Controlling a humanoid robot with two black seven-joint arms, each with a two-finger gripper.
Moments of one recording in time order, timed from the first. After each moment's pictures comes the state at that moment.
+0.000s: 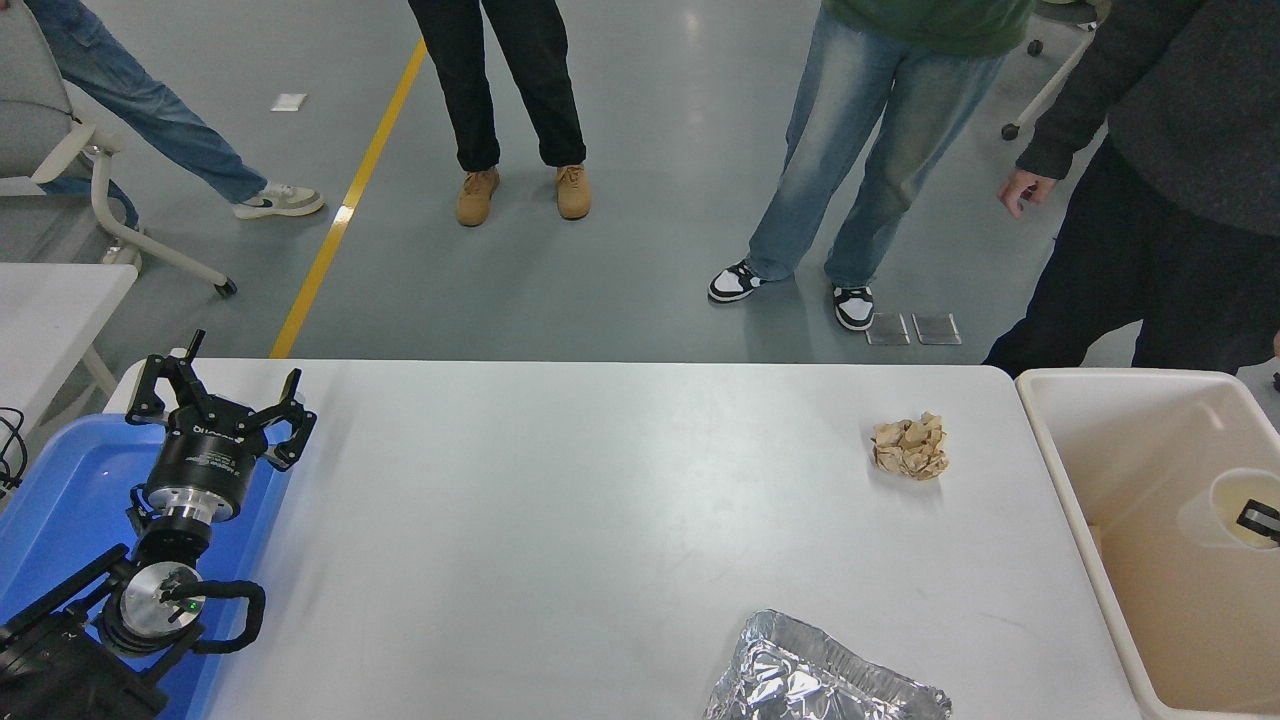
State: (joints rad) left arm -0.36 0.44 -0.96 -0.74 -0.07 -0.48 -0.54; right arm 0.65 -0.49 -0.29 -0.07 -0.72 0.12 0.34
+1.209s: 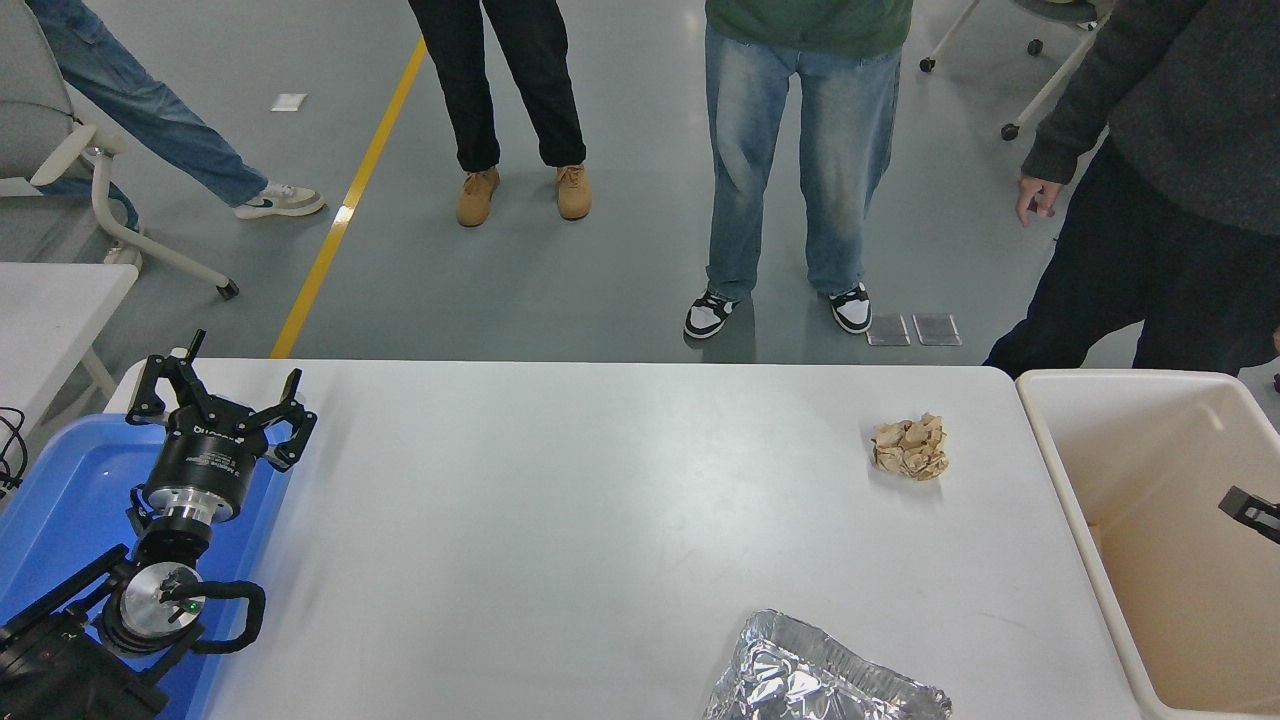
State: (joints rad) left arm -0.36 0.44 -0.96 -0.74 -0.07 -0.48 -0.54; right arm 0.64 -0.47 -0.31 -0.09 -0.54 0.01 0.32
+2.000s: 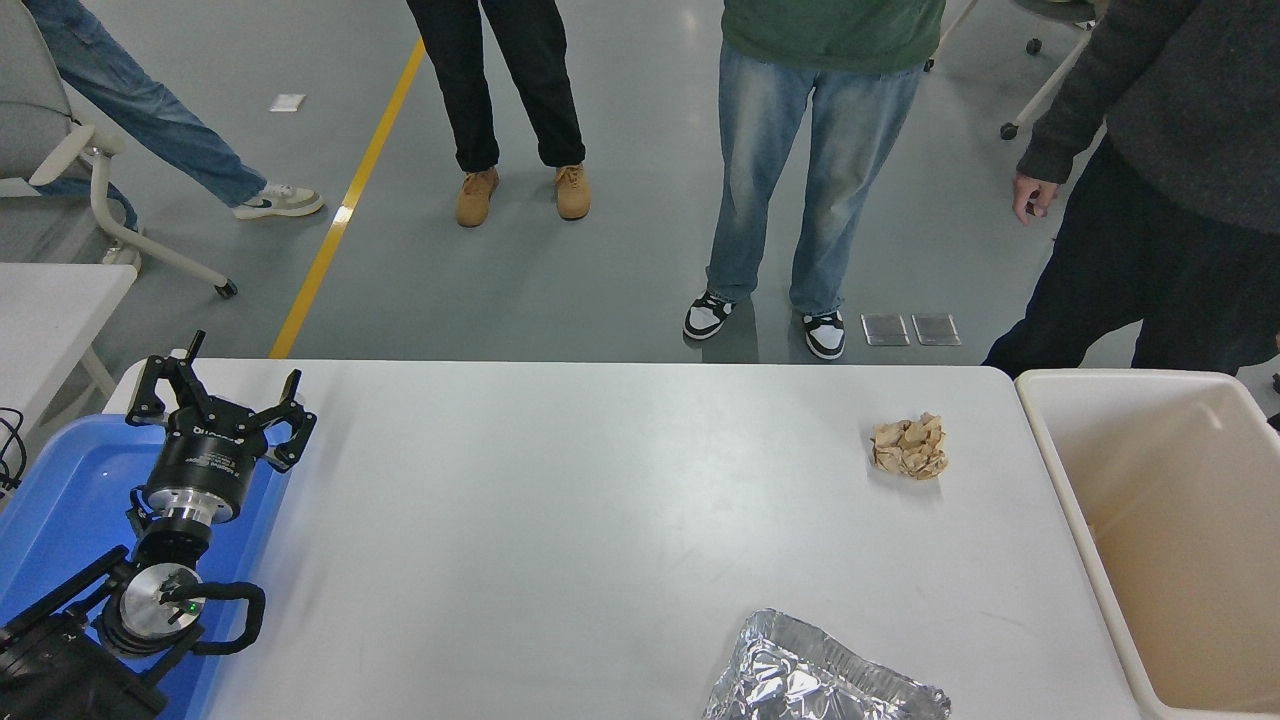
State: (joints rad) left arm -0.36 0.44 -0.96 -0.74 -0.07 -0.48 -0.54; right arm 0.74 -0.59 -0.08 0.11 -0.39 0.00 0.32
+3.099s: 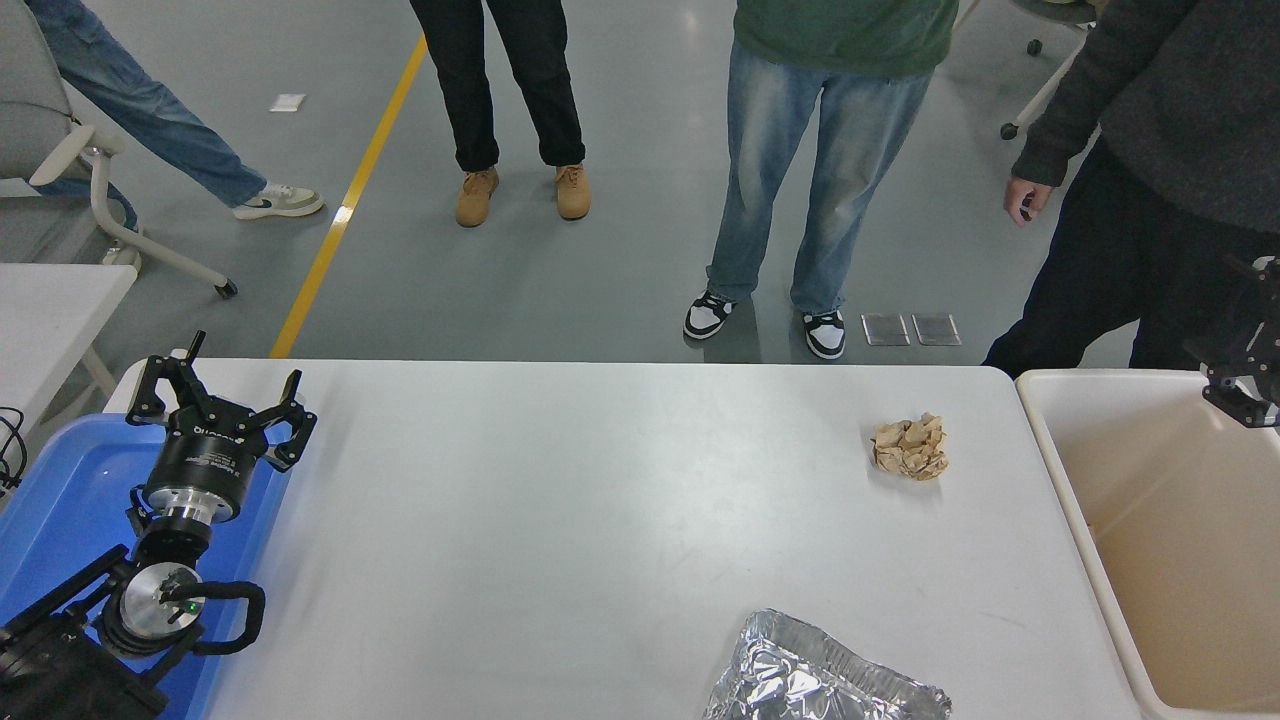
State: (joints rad) left arm -0.36 0.44 -0.96 -0.74 -0.07 -0.48 -0.54; right arm 0.65 -0.81 0.57 0.73 -0.12 0.38 0.34
